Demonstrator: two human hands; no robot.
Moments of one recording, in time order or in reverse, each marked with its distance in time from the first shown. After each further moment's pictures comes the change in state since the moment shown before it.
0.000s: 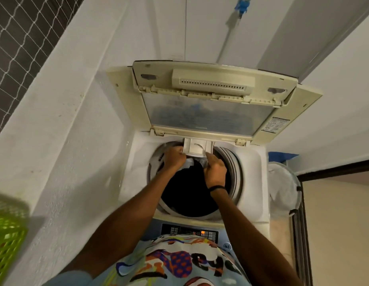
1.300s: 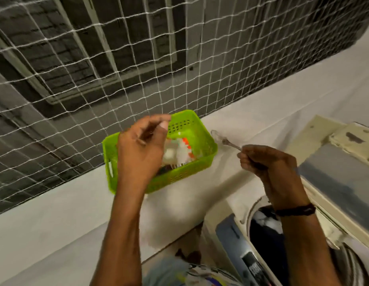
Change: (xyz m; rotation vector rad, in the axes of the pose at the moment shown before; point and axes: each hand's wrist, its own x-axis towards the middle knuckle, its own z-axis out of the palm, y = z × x) left_hand -0.382 -0.078 -0.339 -0.491 1.224 0.192; right_hand -0.164 -0.329 -0.061 0.938 -0.904 -0.158
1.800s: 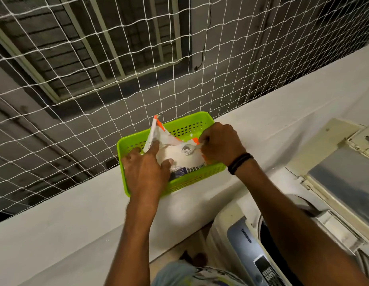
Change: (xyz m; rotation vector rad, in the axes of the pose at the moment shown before) left_hand 0.006 -0.070 -0.029 1.103 -0.187 -0.224; right_hand 0.061 0.021 0.133 -1.325 -0.216 -0.381
